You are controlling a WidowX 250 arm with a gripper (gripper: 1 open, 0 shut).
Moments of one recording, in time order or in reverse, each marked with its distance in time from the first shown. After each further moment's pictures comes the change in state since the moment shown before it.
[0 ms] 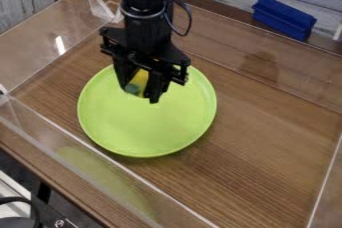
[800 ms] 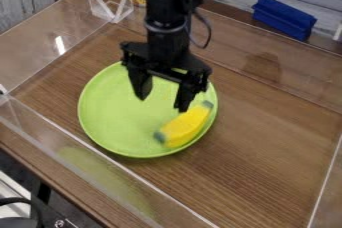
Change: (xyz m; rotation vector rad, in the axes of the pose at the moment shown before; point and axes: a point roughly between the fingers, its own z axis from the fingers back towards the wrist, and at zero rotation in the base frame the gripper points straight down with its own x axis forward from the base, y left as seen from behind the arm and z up) arm 0.013 -0.025 -0.012 -0.030 0.014 0.039
